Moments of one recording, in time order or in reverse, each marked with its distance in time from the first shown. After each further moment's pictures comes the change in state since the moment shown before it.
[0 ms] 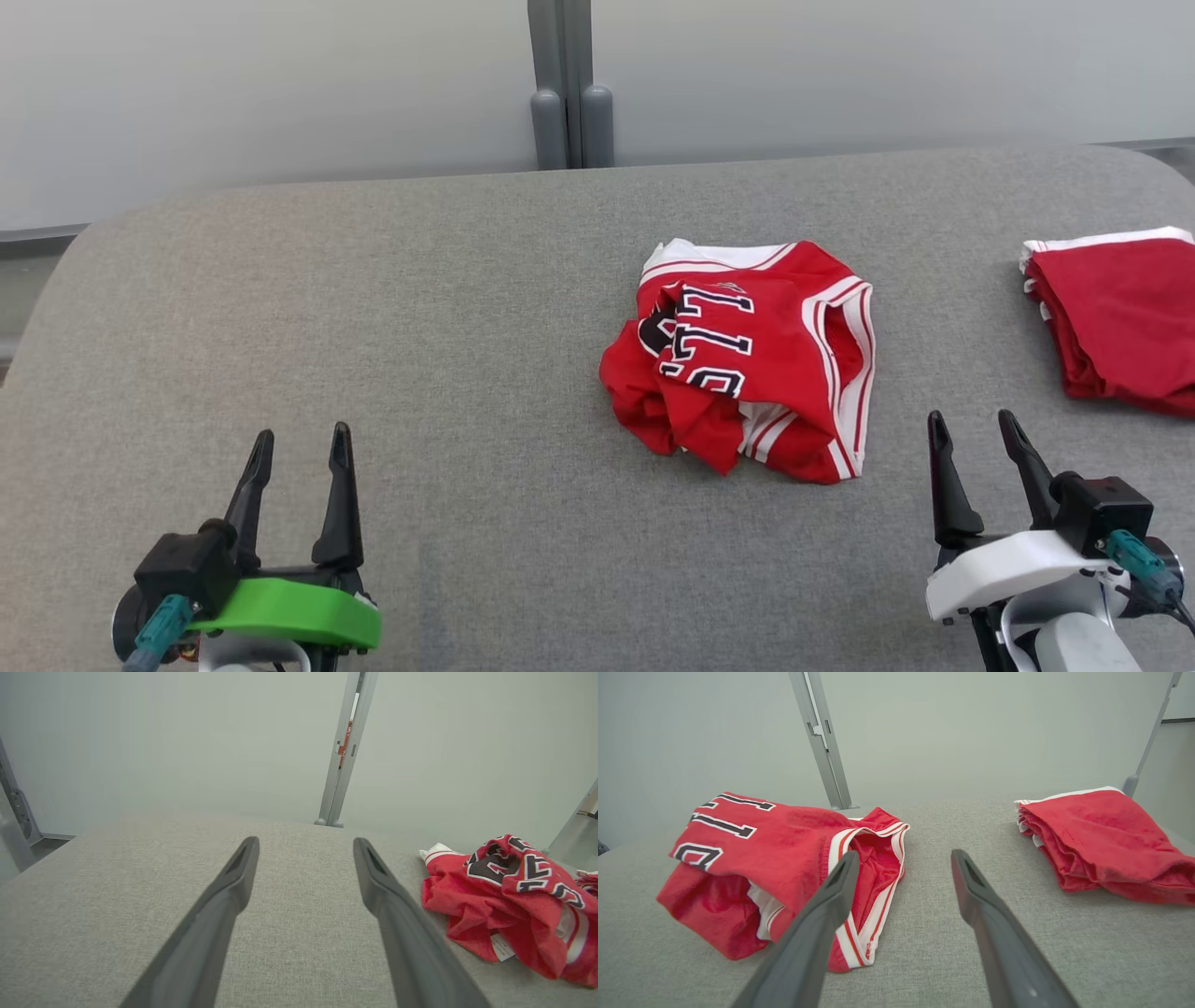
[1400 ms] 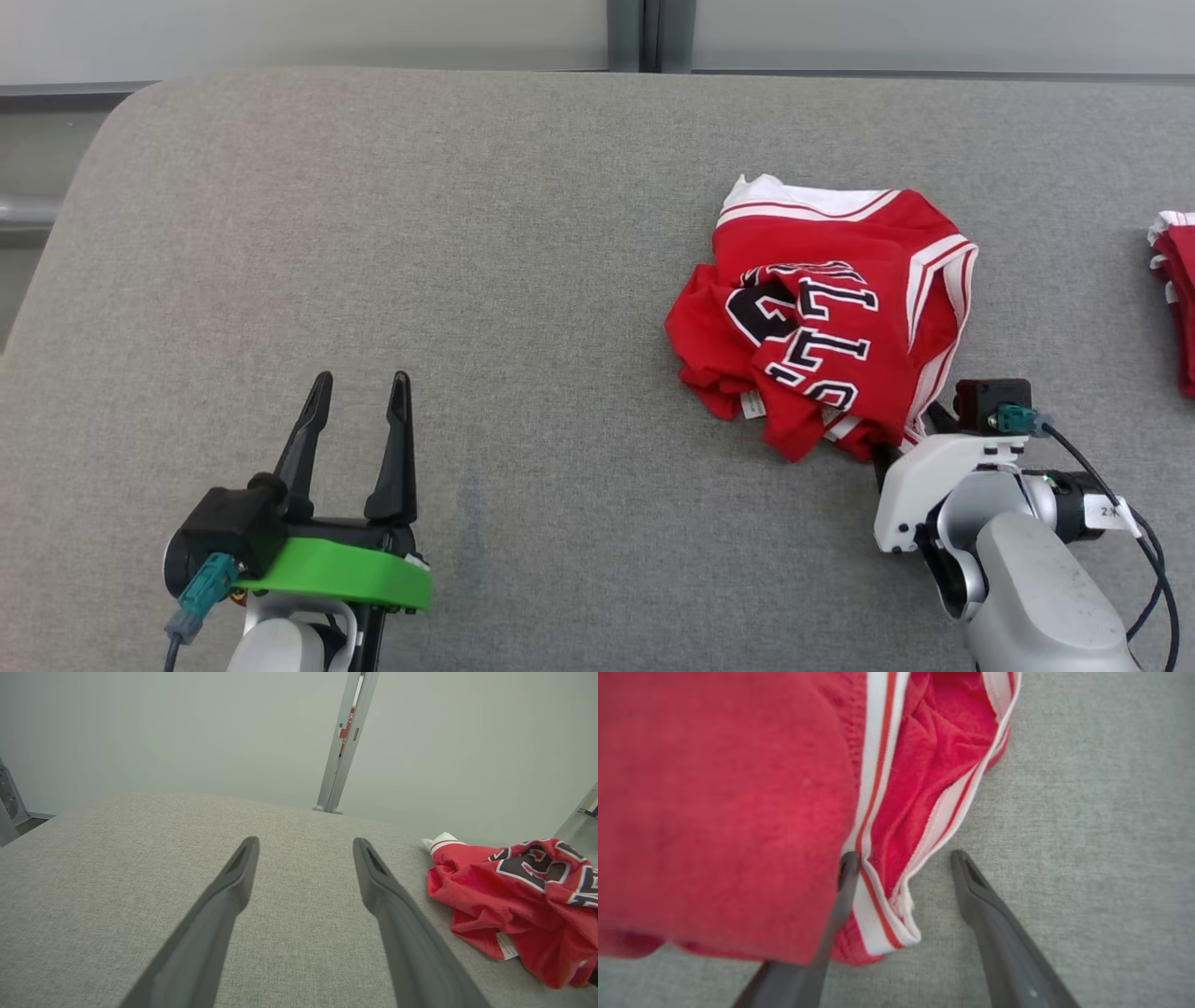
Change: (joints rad) left arm -0.058 -0.030 -0.075 -0.044 0.003 -0.013 -0.002; right arm -0.291 0.014 0.063 0.415 -0.042 -0.008 0.308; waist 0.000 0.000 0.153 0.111
